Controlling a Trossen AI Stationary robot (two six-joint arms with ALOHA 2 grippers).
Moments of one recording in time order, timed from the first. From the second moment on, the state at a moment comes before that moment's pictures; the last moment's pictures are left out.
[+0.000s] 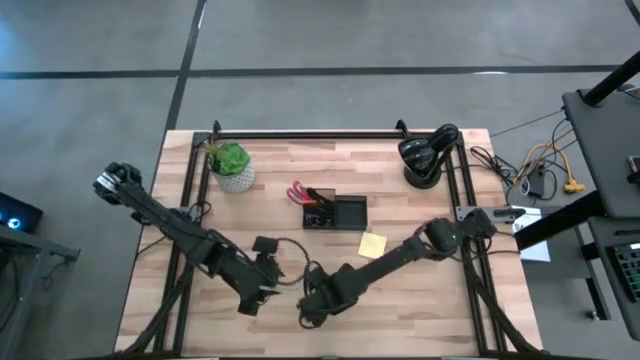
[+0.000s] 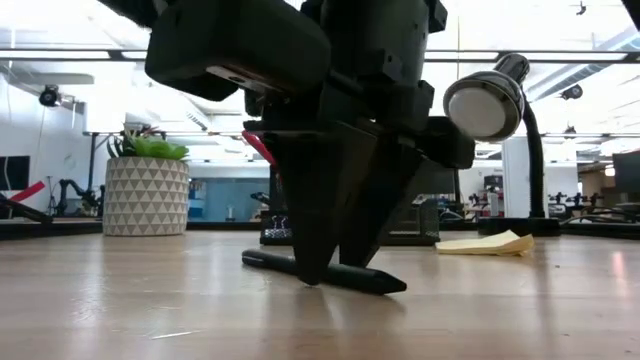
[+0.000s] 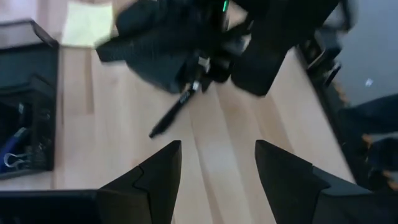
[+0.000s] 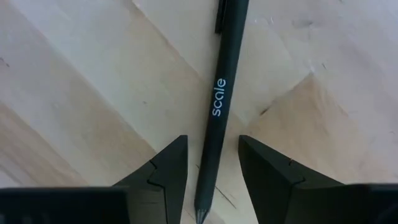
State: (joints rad) left arm -0.59 1.37 1.09 -0.56 -0.22 -0.31; right arm 0.43 2.44 2.03 -1.02 0.14 1.20
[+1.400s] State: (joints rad) left arm -0.60 1.05 0.95 -0.61 -0.22 -0.44; right arm 0.46 2.40 2.03 -0.81 0.63 1.28
